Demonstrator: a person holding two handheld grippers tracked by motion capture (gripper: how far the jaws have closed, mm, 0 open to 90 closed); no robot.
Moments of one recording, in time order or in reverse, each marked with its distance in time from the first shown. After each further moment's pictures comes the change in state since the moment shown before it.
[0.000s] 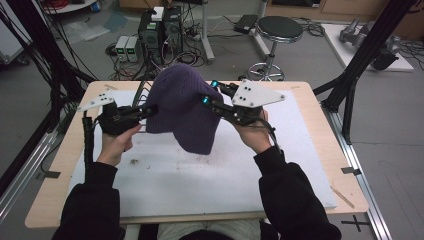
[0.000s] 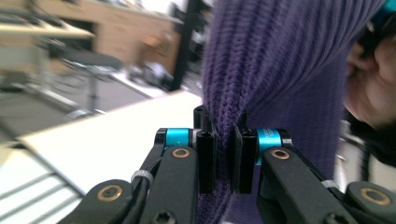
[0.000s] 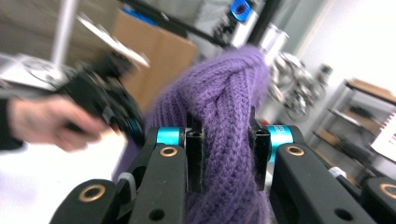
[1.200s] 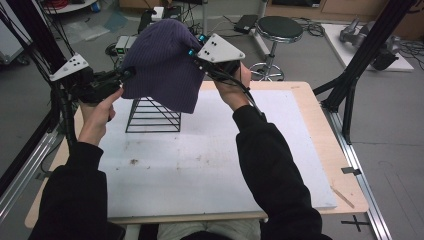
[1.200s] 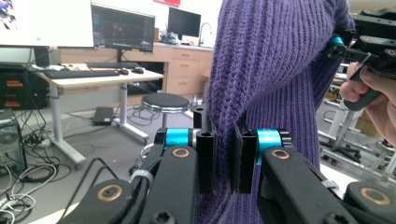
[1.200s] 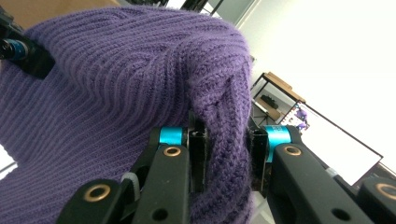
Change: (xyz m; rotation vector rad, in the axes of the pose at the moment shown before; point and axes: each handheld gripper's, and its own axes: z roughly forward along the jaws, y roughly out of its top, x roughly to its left) left arm 0.024 0.074 -0.008 -0.090 0.205 0.095; right arm -0.049 0.035 0.084 0.093 -0.272 -0.207
